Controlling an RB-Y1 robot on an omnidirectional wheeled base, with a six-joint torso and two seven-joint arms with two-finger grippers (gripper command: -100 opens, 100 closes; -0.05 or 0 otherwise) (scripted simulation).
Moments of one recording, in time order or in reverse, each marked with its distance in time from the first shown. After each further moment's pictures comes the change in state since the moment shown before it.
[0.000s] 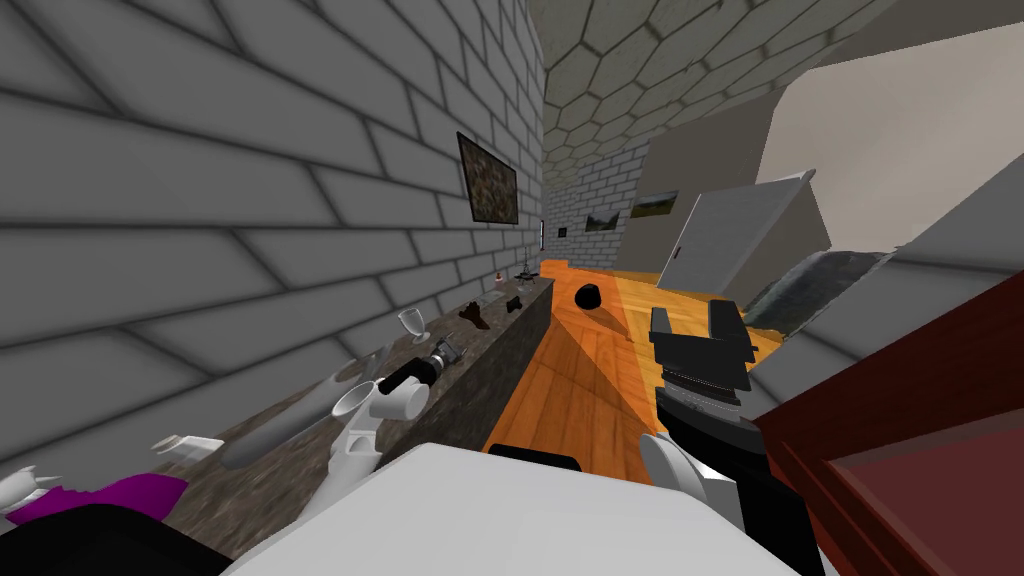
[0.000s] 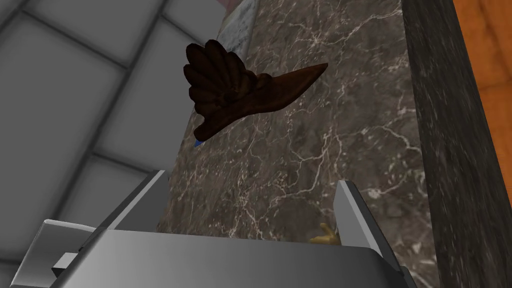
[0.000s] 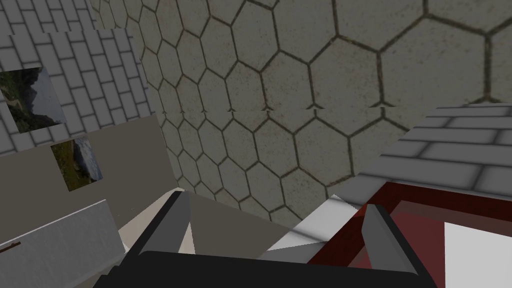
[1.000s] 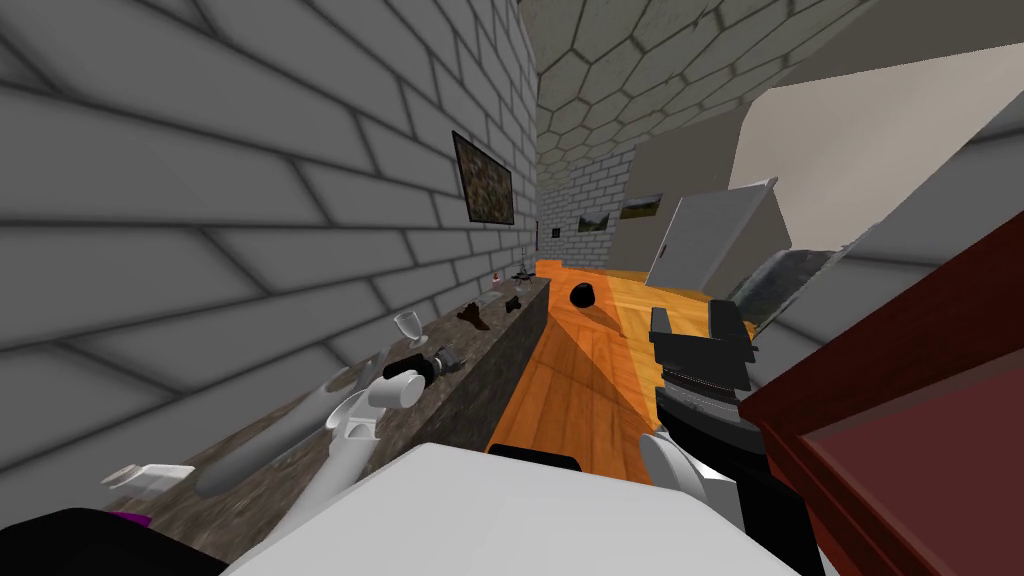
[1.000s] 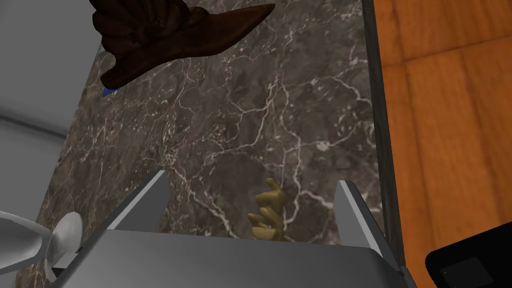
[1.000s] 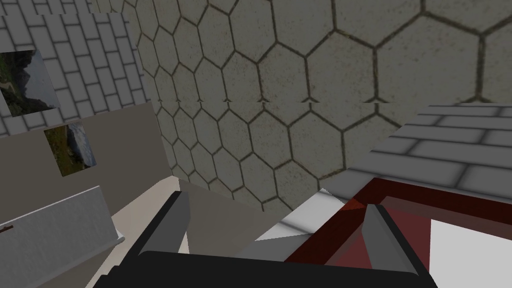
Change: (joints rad) left arm -0.054 0.065 0.035 0.056 0.137 0.283 0.162; right arm 0.000 0.000 0.000 0.000 0.000 0.000 0.000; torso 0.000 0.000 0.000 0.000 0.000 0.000
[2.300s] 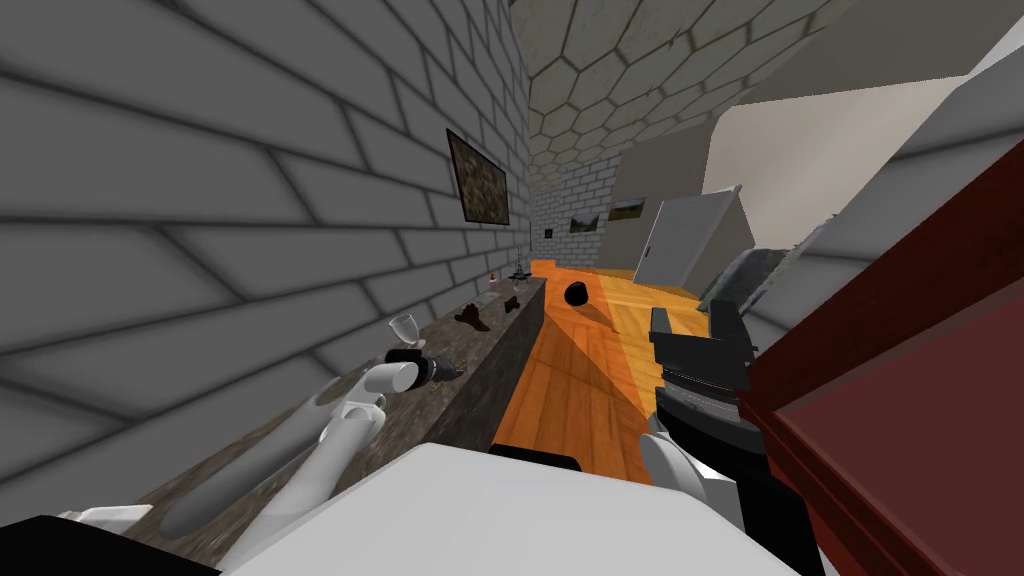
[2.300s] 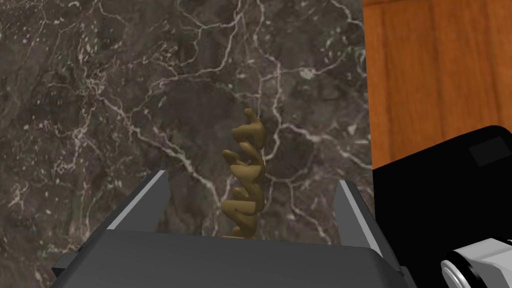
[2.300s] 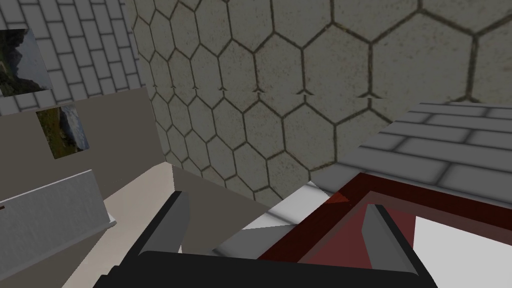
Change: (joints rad) left arm -0.073 0.104 0.044 0.085 0.167 0.323 0.182; right arm 0.000 0.000 0.000 0.000 0.000 0.000 0.000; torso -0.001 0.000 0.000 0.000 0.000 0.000
